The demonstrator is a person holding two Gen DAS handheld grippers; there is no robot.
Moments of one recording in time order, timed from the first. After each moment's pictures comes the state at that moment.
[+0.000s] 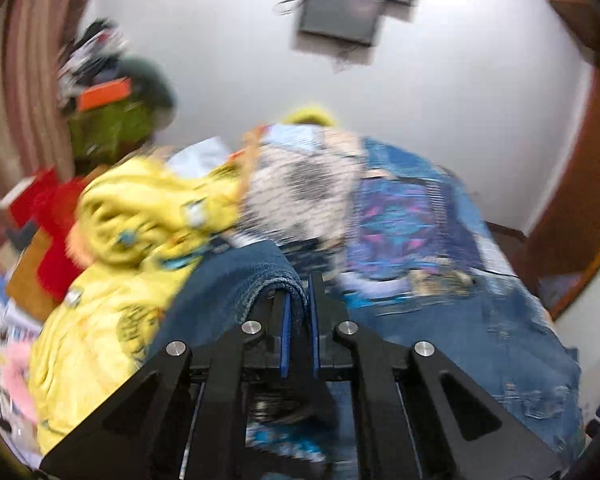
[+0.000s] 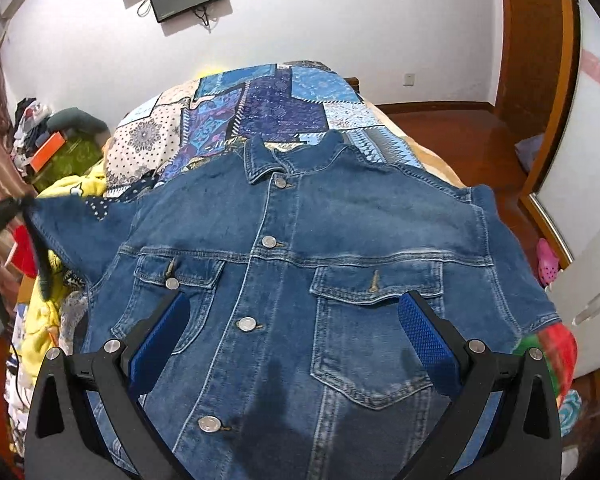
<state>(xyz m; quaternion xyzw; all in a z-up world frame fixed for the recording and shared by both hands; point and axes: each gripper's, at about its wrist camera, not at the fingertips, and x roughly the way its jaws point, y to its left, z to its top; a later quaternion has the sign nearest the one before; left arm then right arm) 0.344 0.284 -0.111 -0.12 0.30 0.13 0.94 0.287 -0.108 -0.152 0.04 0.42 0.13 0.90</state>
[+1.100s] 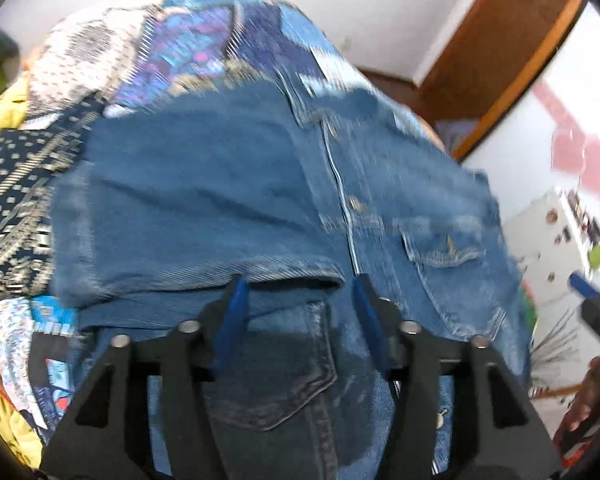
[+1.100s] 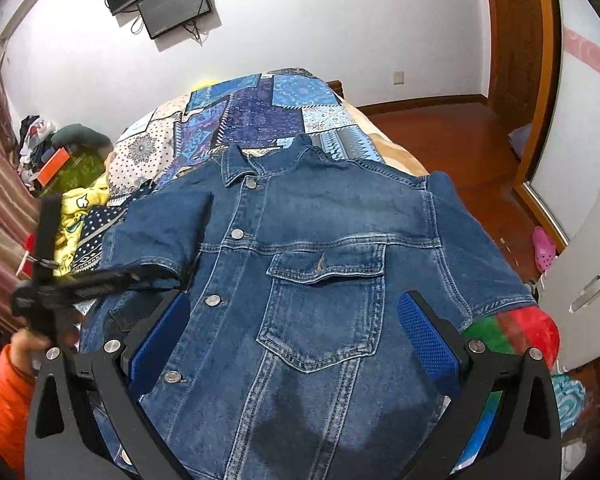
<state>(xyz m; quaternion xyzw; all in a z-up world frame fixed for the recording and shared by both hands) 0.354 0.085 -0.210 -0.11 0.49 -0.10 0.86 0.267 -0.171 -0.150 0.07 0.42 0.13 0.89</state>
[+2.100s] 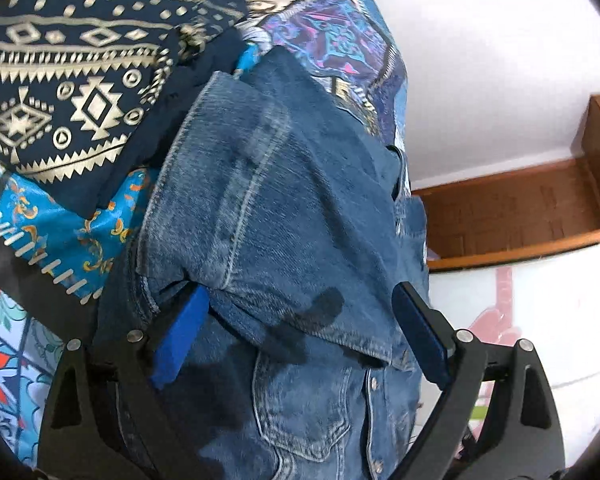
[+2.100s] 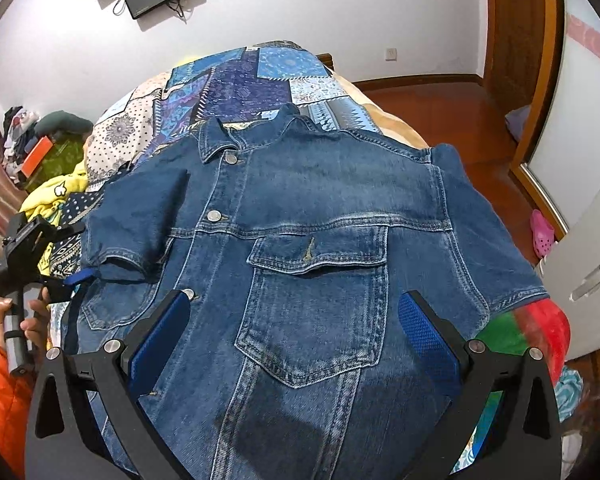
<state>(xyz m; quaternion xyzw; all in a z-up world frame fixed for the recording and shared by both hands) 0.365 0.226 -0.276 -0.45 0.47 -0.06 0.76 0.287 -0.166 -0.181 0.07 0.46 0.12 0.88</state>
